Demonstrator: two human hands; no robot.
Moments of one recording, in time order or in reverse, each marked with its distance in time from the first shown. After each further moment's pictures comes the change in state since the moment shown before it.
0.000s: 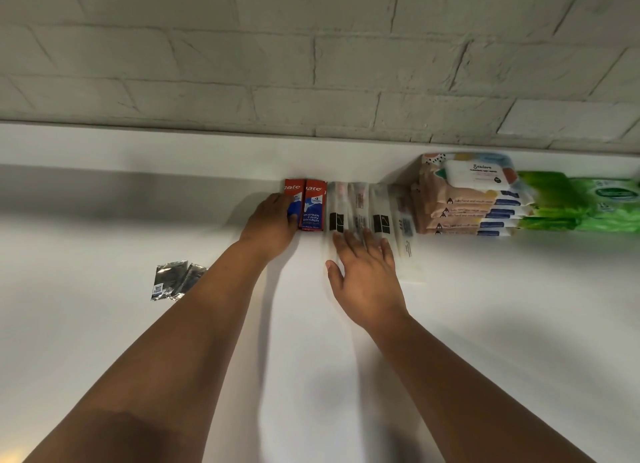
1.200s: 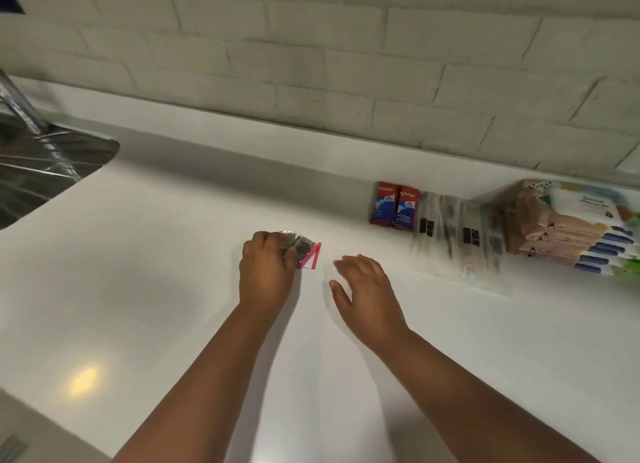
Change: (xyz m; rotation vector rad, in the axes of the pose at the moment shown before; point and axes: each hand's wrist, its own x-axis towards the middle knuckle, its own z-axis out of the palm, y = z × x) left_hand -0.182 -0.063 -0.063 -0.017 0.442 -0.394; right_hand -0.041 -0.115 0.019 0.348 0.007 -0.291
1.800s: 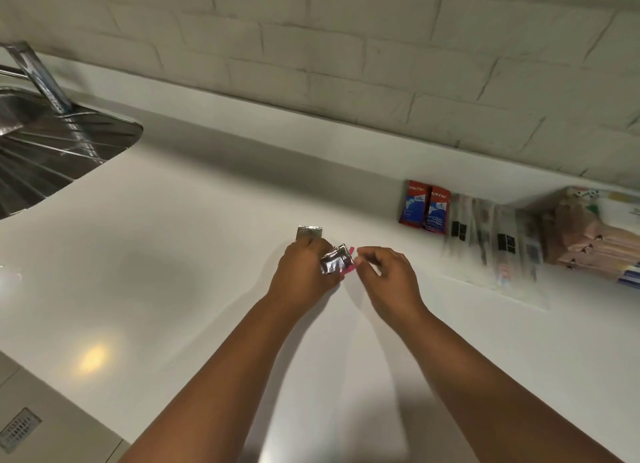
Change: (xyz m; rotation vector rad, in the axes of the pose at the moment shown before) left_hand 0.002 -0.011 0.002 -0.101 -0.241 0.164; right_hand 0.034 -0.009 0.015 0.388 0.030 0.250
